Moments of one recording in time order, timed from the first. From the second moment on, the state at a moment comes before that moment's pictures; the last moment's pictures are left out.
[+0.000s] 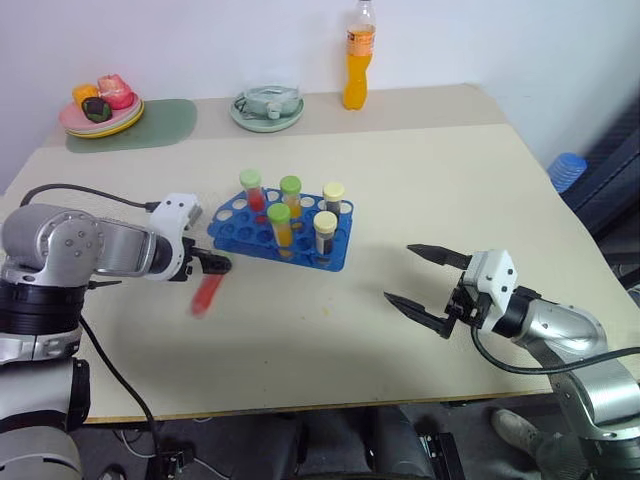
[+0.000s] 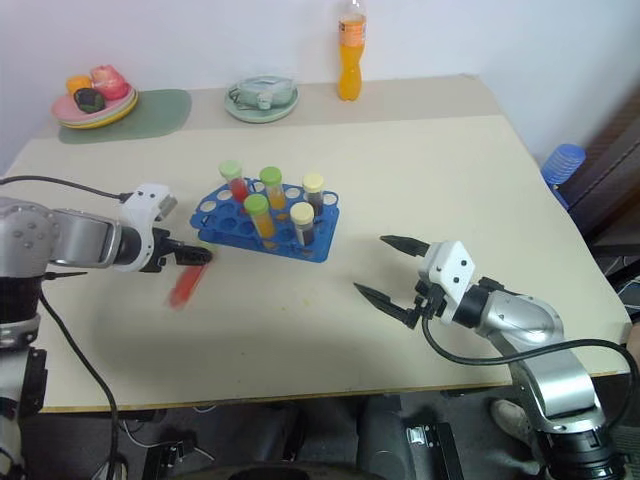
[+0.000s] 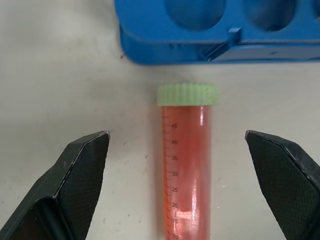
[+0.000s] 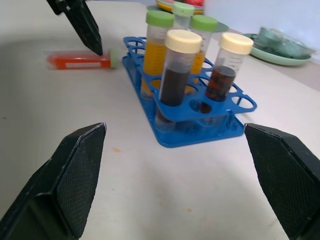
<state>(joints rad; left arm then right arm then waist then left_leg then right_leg) -0.72 0.82 0.01 0.02 -1.05 1.61 0.05 0.03 -0.66 -0.09 -0.46 0.45 0.20 0.85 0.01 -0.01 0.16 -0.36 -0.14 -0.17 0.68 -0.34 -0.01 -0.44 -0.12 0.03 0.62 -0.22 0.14</state>
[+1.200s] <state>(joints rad) -0.59 0.80 0.11 -0.04 -1.41 1.58 0.49 -0.06 -0.67 -0.04 -0.41 0.48 0.16 0.98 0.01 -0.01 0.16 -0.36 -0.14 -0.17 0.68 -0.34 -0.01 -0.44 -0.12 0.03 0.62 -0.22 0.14</state>
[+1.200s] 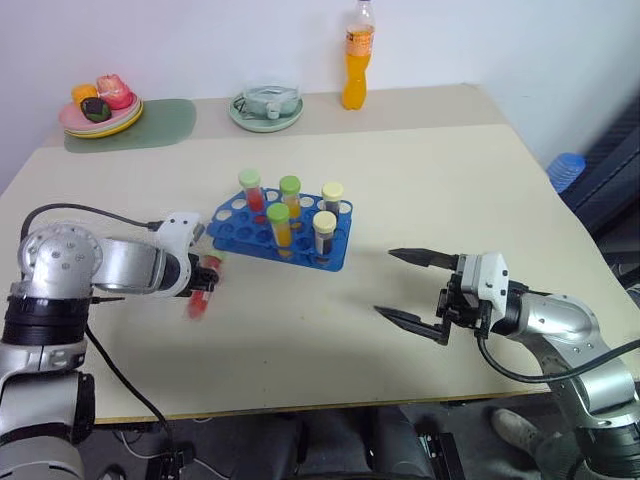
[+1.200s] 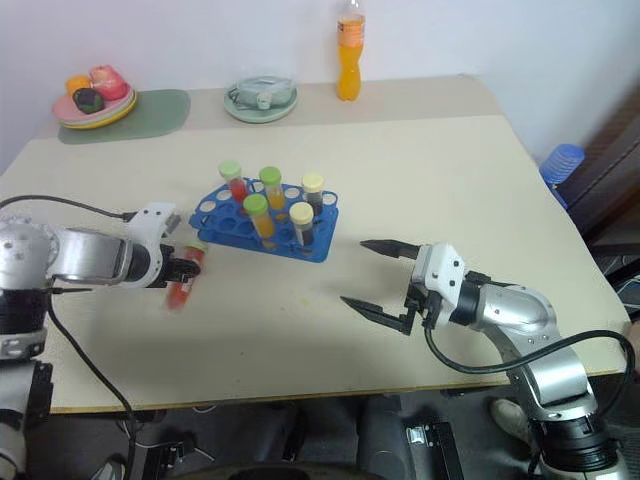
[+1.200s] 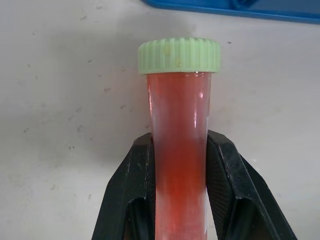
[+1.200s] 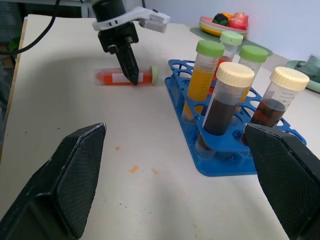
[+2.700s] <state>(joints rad) -0.32 0.28 -0.02 0.25 -0.08 -0.42 -0.31 -0.03 -0.72 -0.13 -0.42 0.48 0.18 0.97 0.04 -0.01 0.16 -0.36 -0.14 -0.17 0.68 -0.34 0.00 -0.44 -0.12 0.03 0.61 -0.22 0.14</state>
